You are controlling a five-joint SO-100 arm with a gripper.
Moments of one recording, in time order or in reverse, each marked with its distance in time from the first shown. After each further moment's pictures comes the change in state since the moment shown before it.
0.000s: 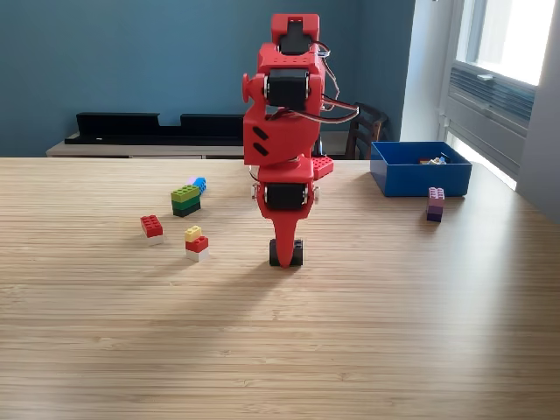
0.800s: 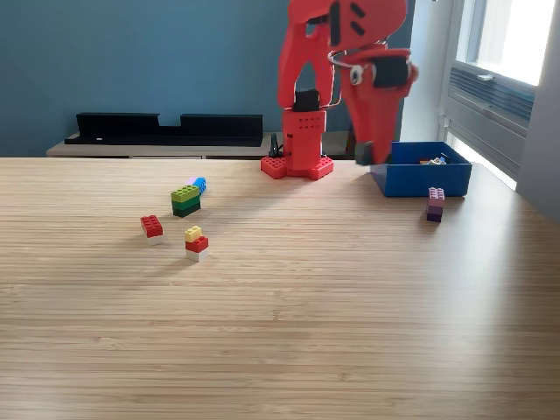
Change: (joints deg) arm -24.9 36.3 15.5 7.8 -4.0
